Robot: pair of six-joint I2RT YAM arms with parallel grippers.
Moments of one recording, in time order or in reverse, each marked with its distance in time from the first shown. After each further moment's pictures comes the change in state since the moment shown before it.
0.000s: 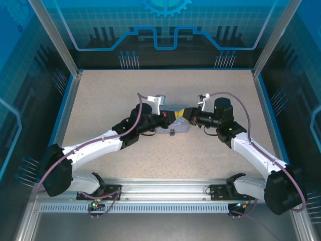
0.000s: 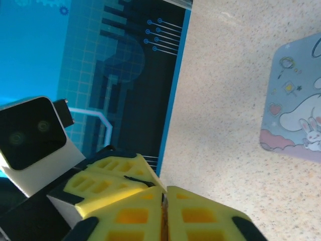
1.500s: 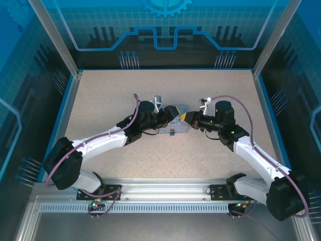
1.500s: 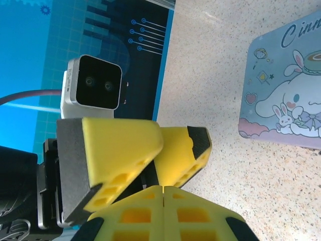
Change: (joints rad) left arm 0.042 0.096 0.006 0.035 0.071 -0.499; right arm -0.002 -0.063 -0.030 -0.118 0.035 -0.046
